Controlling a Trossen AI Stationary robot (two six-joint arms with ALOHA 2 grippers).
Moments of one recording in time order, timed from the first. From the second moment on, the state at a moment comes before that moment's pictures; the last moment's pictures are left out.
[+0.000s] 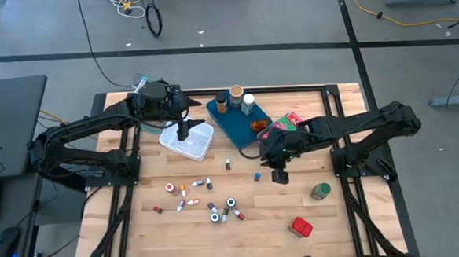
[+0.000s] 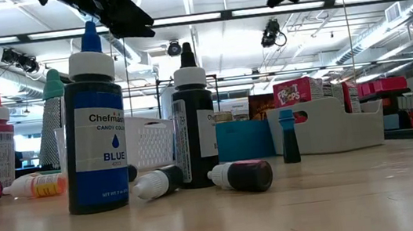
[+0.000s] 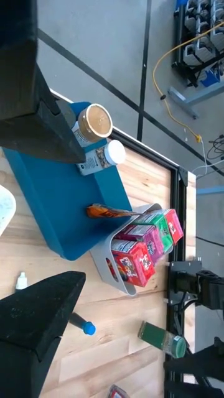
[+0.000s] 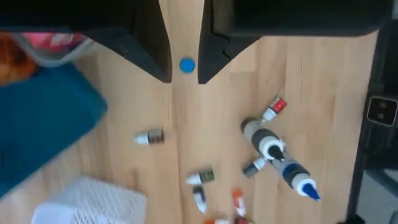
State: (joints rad) left arm 0.41 1.08 0.96 -0.30 0.12 0.17; right arm 0.16 1.43 1.33 -0.86 0.03 0.21
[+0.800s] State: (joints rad) left arm 0.41 1.08 0.96 -0.30 0.12 0.22; right arm 0.46 1.43 1.19 -1.41 -0.14 1.17
